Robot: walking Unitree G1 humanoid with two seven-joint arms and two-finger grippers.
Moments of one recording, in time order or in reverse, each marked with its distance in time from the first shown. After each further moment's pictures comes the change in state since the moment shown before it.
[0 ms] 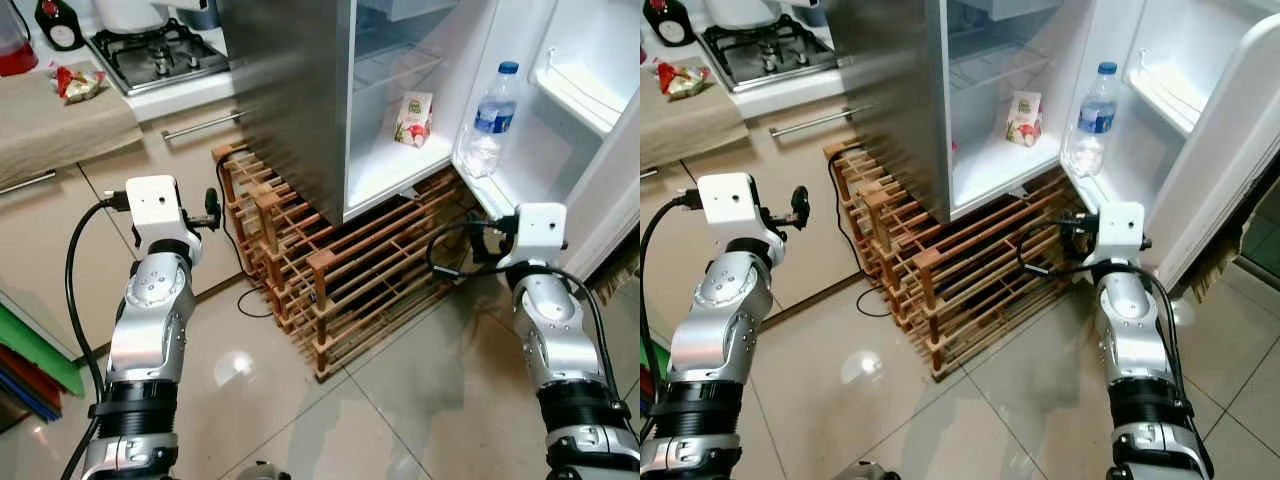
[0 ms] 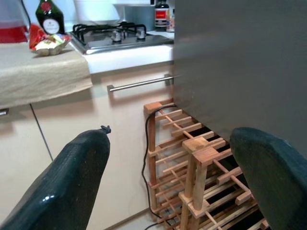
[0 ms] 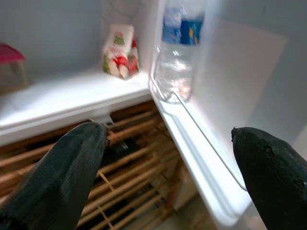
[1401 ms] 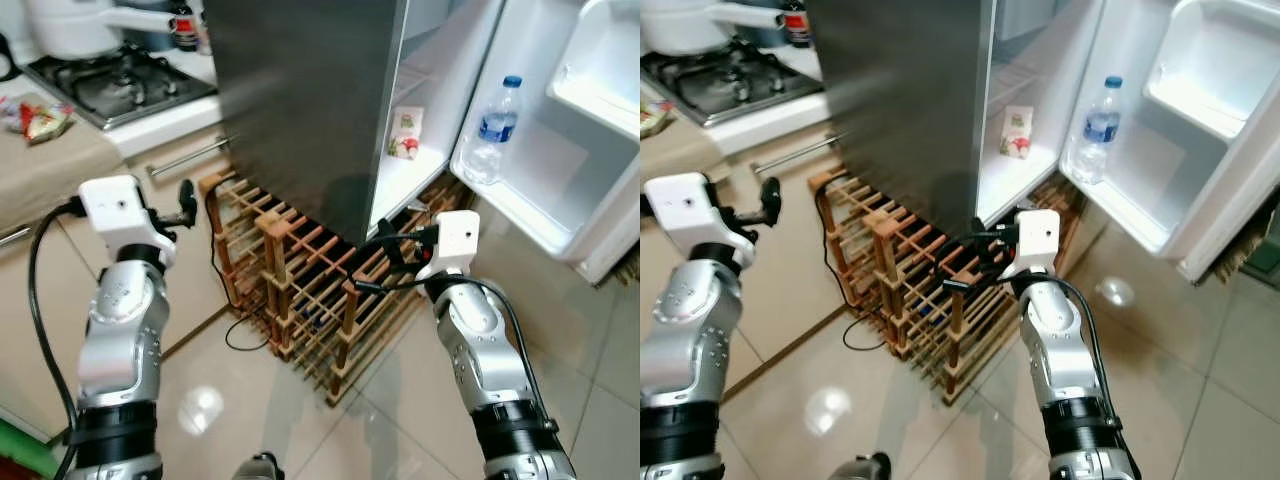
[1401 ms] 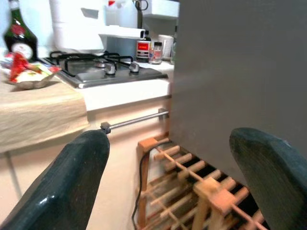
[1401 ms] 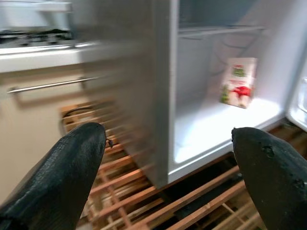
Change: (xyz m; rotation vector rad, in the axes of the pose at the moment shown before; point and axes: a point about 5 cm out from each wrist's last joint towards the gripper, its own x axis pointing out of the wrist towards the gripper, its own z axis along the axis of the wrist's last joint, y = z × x) left arm -0.020 0.004 0.008 -0.027 -0.072 -0.038; right arm -0.028 0.106 0.014 0.193 -0.059 0.330
